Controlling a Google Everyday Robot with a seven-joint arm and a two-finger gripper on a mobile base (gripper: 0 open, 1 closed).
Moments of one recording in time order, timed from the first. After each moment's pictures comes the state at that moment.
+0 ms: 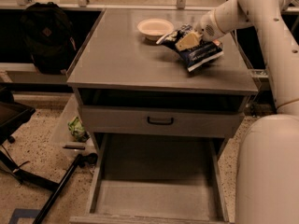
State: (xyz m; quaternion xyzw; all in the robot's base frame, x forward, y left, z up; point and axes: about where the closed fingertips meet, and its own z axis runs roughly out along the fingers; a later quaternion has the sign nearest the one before) arm 0.786 -0.140 0.883 -0.45 0.79 0.17 0.39
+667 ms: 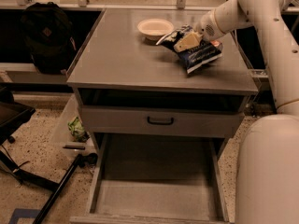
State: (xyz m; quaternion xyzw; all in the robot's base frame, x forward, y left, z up) arm 0.786 -0.140 0.883 -0.45 0.79 0.17 0.39
